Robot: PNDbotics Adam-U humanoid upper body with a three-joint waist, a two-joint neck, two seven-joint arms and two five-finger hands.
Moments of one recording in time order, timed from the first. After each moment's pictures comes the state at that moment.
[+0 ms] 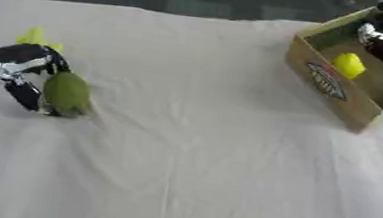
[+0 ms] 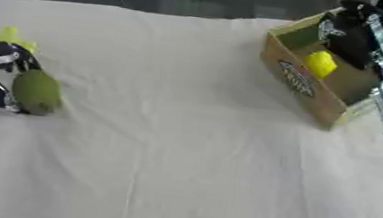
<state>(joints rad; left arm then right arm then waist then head) -0.86 0.53 -0.27 -1.00 -0.81 -0.17 -0.48 -0.55 -0.65 0.03 -1.58 0.19 0.29 -0.01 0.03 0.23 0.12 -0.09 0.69</state>
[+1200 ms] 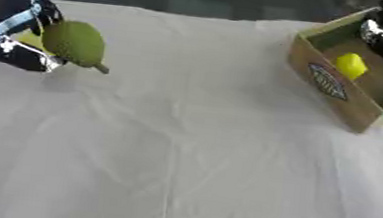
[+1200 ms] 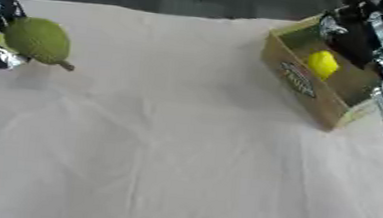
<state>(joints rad) -0.80 0.59 -0.25 -1.42 -0.57 -0.01 -0.33 -0.55 -0.66 0.03 -1.60 0.18 0.29 -0.03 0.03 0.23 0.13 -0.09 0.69</state>
